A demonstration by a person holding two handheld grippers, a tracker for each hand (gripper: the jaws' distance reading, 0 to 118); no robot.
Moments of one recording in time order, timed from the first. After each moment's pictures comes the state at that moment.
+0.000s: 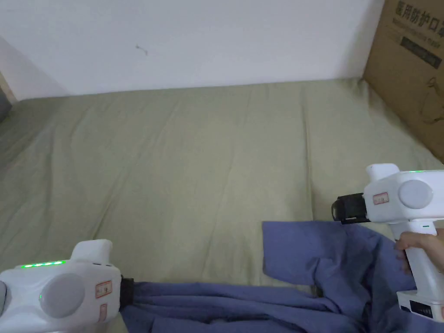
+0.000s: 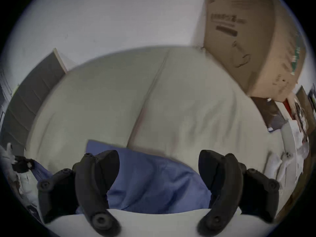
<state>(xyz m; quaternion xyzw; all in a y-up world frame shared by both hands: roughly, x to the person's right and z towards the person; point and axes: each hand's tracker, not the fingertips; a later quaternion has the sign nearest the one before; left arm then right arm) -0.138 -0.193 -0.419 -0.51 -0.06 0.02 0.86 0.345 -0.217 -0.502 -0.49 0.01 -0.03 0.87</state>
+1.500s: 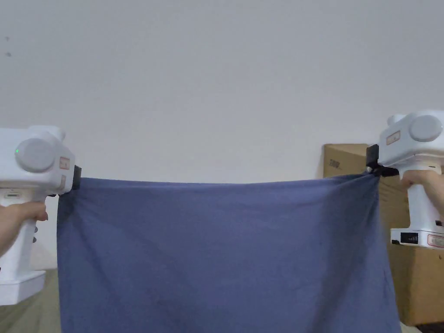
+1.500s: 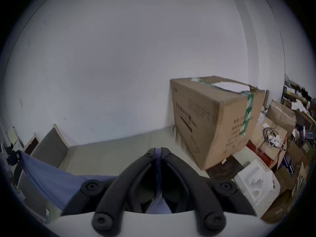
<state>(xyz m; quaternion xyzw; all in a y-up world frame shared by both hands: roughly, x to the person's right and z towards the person) -0.161 0.214 -0.509 -0.17 0.01 -0.06 0.98 0.419 0.210 -0.477 -0.18 -0.12 -0.12 0.97</state>
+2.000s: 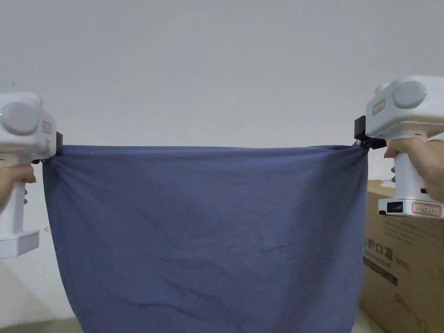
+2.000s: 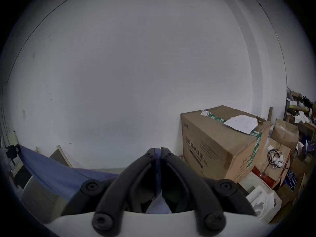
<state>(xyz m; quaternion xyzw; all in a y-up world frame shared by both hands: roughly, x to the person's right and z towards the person) -0.181 0.303 -0.579 -0.07 0.05 -0.03 1.00 0.393 0.305 -0.535 -0.10 -0.12 -0.09 0.98</state>
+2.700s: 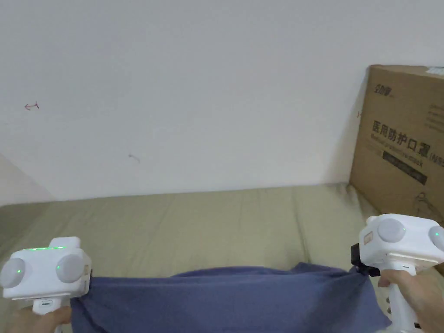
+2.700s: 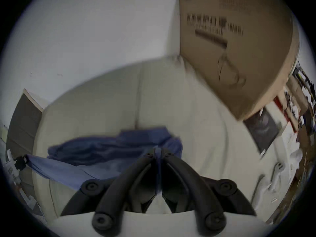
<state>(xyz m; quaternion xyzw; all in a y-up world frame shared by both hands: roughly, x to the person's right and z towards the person) -0.174 -0.168 -0.701 -0.42 0.06 -0.05 0.90 0.389 -0.166 -0.648 -0.46 -0.14 -0.14 0.87</state>
